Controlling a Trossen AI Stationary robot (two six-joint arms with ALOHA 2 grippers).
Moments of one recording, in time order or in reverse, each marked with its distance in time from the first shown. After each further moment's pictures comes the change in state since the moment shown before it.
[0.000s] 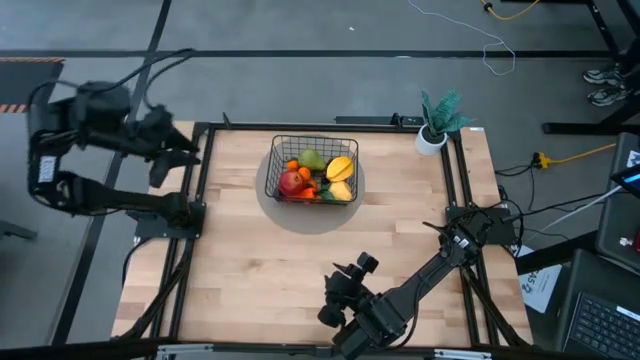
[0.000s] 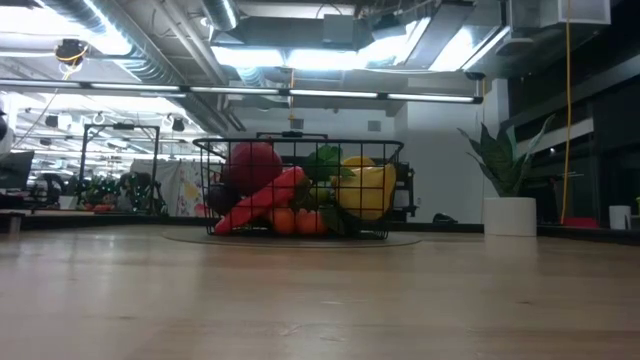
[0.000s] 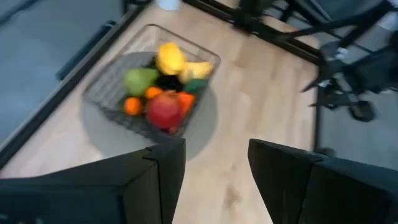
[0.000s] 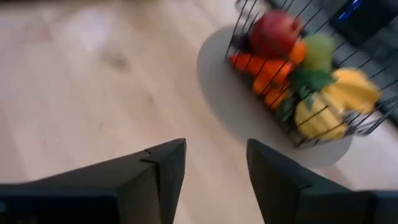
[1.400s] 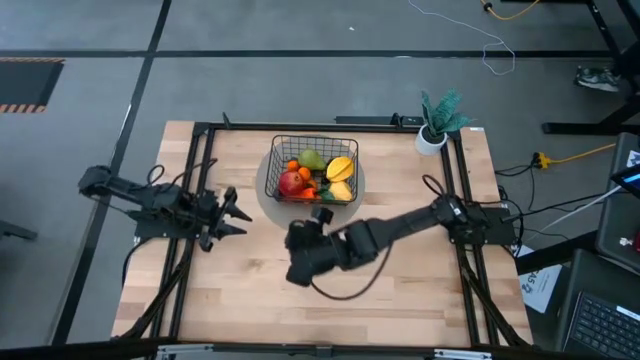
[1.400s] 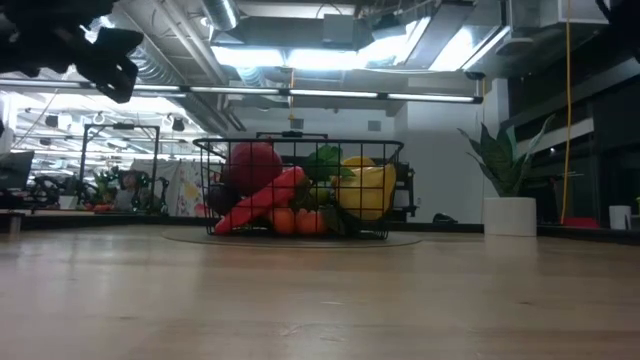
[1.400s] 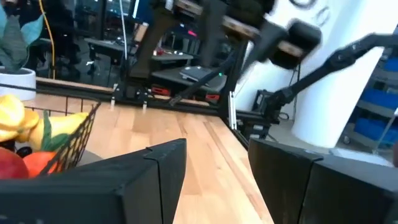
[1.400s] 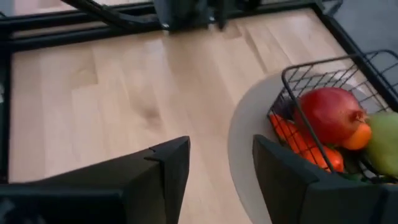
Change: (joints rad) left arm -0.633 -0.843 -1.848 1.757 -0.215 -0.036; right arm -0.300 -0.095 0.000 0.446 -0.309 -0.674
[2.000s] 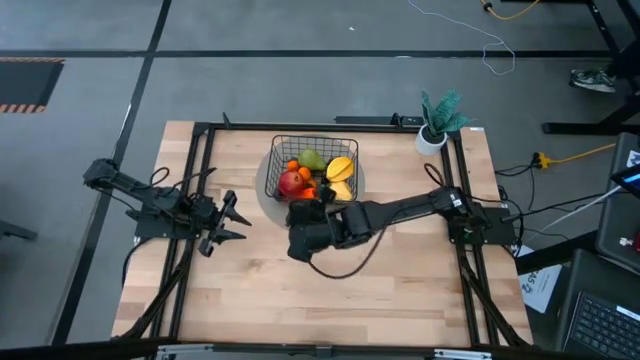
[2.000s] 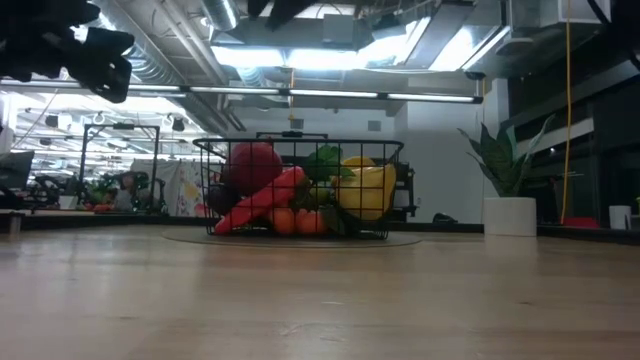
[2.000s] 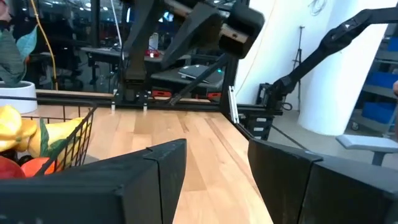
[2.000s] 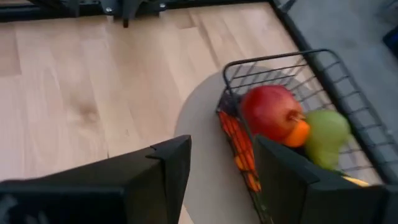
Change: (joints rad) left arm -0.131 0.002 -0.042 0.045 -0.121 0.119; right arm -0.089 -0.037 -0.059 -0.047 0.055 -0.077
